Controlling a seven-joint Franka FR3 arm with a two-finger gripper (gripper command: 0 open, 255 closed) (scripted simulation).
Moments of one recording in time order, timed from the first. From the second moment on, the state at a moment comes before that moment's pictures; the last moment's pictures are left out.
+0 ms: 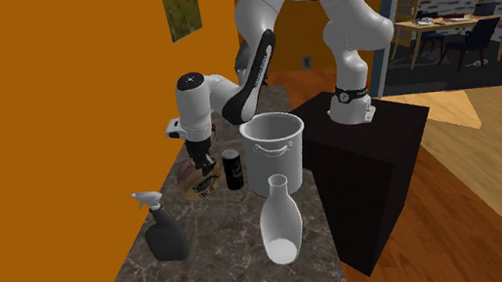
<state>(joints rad) -0.20 0.72 -0.14 -1.81 -0.31 2.50 0.03</state>
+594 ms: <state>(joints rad) -0.20 0.65 -0.14 -1.82 -0.31 2.46 0.01</state>
